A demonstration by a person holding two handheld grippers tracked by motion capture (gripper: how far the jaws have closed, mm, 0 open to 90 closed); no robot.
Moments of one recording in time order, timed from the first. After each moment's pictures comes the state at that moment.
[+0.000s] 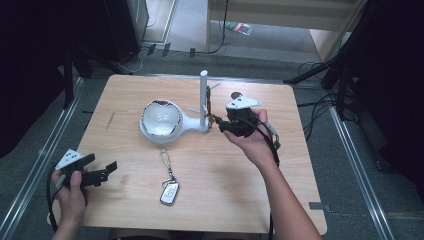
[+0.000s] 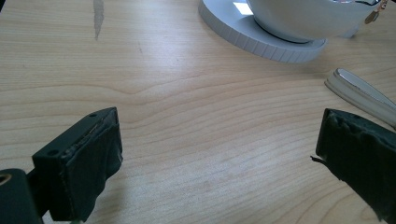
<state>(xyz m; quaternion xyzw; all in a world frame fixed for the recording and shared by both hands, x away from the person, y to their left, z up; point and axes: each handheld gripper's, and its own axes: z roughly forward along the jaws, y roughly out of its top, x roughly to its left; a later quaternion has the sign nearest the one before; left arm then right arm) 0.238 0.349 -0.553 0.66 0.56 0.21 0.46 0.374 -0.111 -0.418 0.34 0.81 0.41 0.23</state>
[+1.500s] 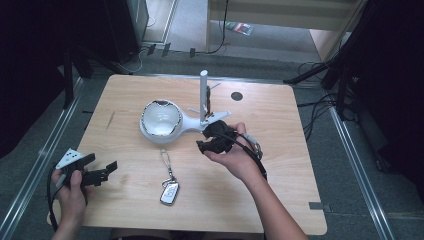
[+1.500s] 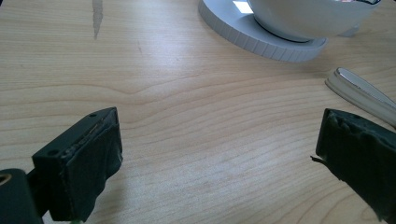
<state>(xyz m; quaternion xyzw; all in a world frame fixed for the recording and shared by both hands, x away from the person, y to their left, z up) 0.240 0.349 -0.553 0.66 0.56 0.21 0.46 0.336 -0.057 -0.431 0.33 0.88 0.32 0.15</state>
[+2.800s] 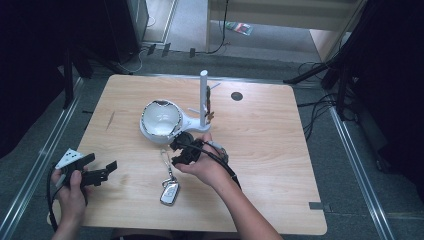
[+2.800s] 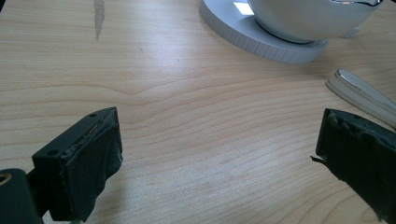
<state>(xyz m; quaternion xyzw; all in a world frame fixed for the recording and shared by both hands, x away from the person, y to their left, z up) 0.240 0.350 -0.553 0.66 0.56 0.21 0.46 0.322 0.023 -0.470 0.32 0.91 0.25 0.08</state>
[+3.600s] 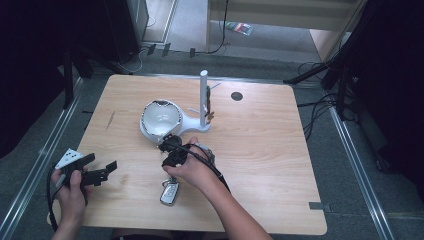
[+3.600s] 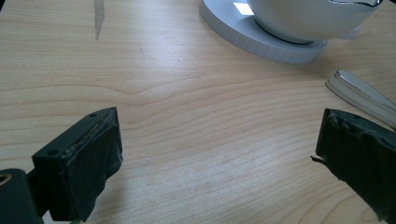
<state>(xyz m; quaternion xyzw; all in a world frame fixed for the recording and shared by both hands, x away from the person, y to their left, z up) 0.240 0.350 -0.553 0.66 0.56 0.21 0.46 0.322 0.056 -0.485 0.39 0.90 0.18 0.01</state>
